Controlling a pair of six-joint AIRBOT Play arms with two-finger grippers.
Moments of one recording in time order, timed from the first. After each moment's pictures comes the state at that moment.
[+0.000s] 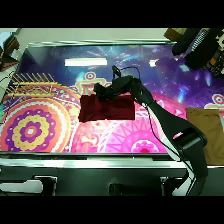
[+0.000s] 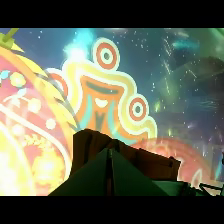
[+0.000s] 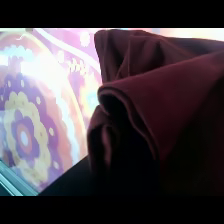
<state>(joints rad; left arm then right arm) 0.37 -1.55 2.01 0.92 -1.44 -1.73 0.50 -1.88 1.77 2.29 -0.88 -1.29</state>
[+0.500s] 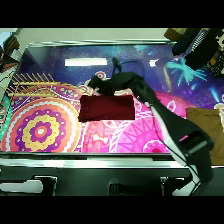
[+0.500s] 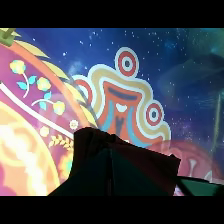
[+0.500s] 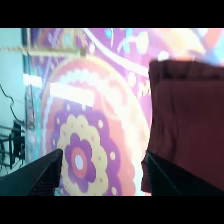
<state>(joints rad) 0.37 -1.55 2.01 0.92 -1.44 -1.73 0.46 -1.79 1.78 2.36 -0.83 -1.32</state>
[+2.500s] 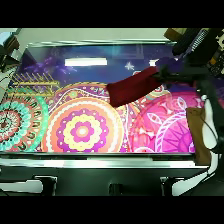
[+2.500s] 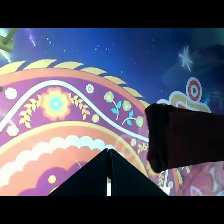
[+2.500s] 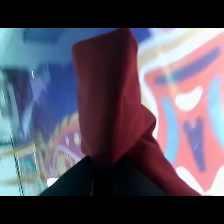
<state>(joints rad) 0.36 -1.56 2.01 0.92 -1.44 -1.66 -0.22 -1.79 1.63 2.62 -0.94 -1.65</state>
